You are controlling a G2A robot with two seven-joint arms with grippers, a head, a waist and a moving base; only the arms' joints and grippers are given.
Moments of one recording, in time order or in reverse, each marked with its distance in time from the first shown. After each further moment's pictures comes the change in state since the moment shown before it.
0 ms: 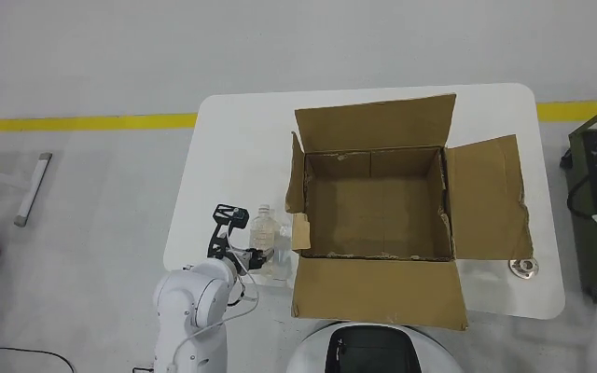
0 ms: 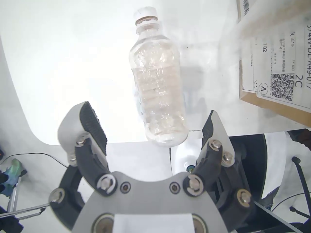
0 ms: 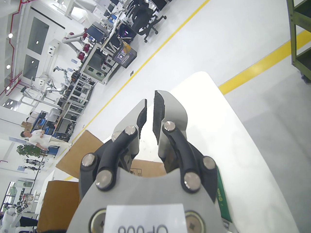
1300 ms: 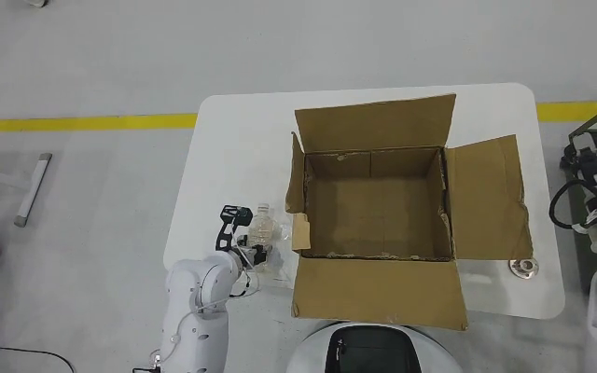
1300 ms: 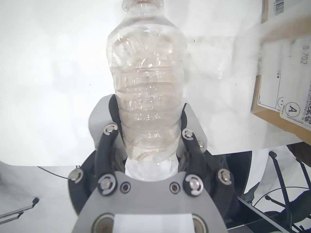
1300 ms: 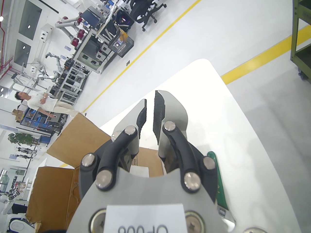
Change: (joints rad) left arm -0.071 0.050 0.012 0.218 -0.124 0.054 0.068; right arm -0.072 0.047 -0.062 -0.017 -0.016 0.016 -0.025
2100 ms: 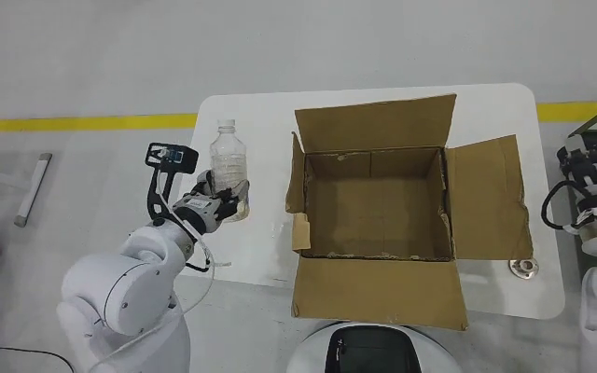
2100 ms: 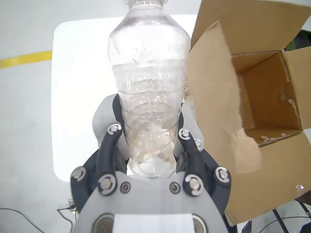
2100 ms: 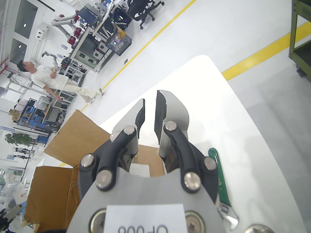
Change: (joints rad) left arm -0.221 0.036 -0.061 -0.473 -0.278 0.148 -0.180; right arm -0.016 0.021 -0.045 -0.008 -0.019 0.050 -0.030
